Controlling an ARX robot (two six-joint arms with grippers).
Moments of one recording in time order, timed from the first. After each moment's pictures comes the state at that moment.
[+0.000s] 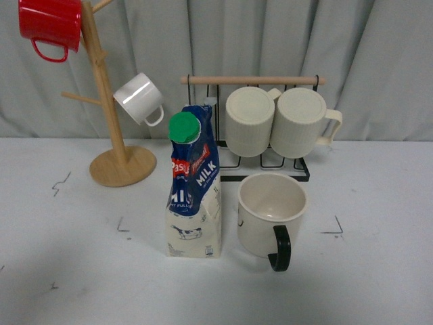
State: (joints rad) left arm 0.00 0.38 0.04 0.33 0.00 -0.02; right arm 0.00 0.00 0.01 0.00 0.00 0.00
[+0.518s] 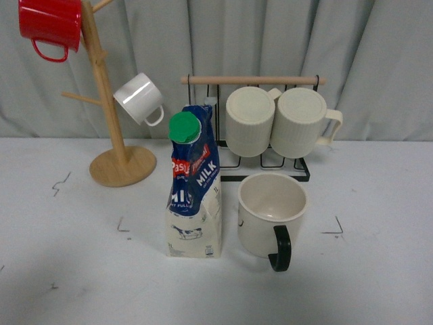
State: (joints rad) left arm 0.00 0.22 0.01 0.22 0.00 -0.02; right arm 0.00 0.00 0.01 0.00 0.00 0.00
